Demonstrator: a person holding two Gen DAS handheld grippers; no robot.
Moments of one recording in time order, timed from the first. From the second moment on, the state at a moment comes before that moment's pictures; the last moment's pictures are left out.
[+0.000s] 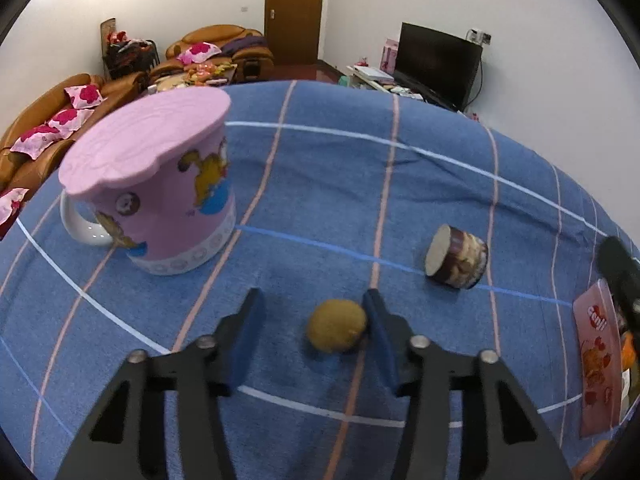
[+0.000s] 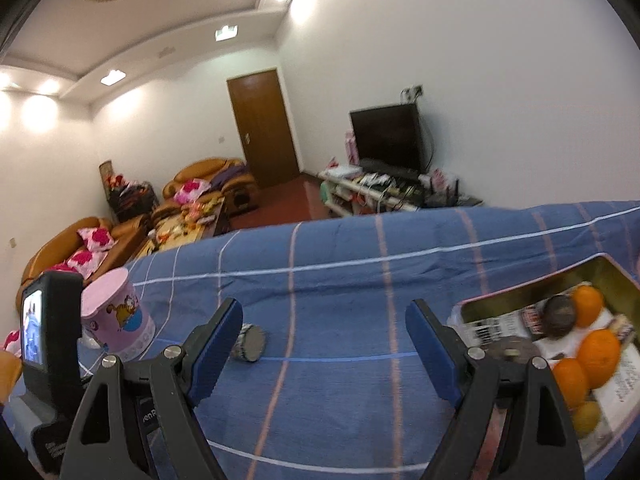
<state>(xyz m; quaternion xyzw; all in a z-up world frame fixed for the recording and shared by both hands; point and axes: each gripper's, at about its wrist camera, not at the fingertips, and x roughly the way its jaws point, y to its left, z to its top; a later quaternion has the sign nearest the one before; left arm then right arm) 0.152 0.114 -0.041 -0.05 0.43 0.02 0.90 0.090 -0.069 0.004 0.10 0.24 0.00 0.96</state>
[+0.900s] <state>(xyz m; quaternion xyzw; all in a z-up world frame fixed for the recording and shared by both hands) 0.156 0.133 -0.039 -0.06 0.43 0.05 0.90 0.183 -0.004 -0.045 0.07 0.42 0.04 0.90</state>
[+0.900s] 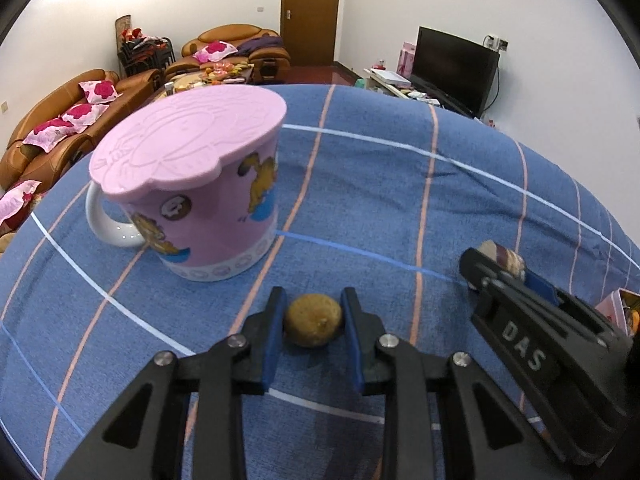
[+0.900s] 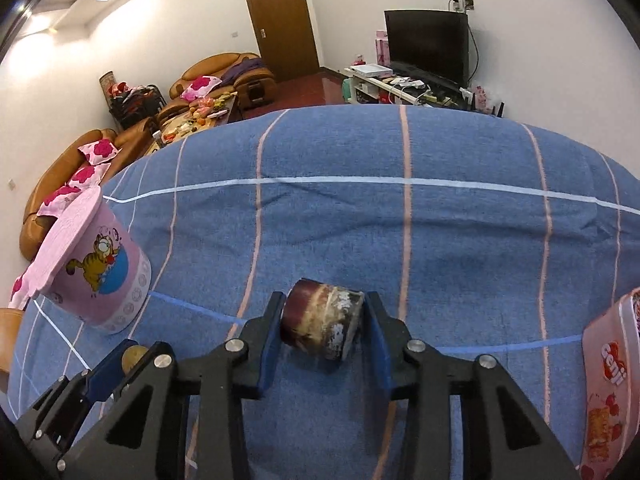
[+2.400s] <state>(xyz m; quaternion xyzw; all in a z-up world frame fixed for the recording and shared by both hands) 0.065 0.143 0.000 -0.05 0.23 0.14 0.96 0.019 -0.002 0.019 -0.01 0.19 -0.01 0.98</state>
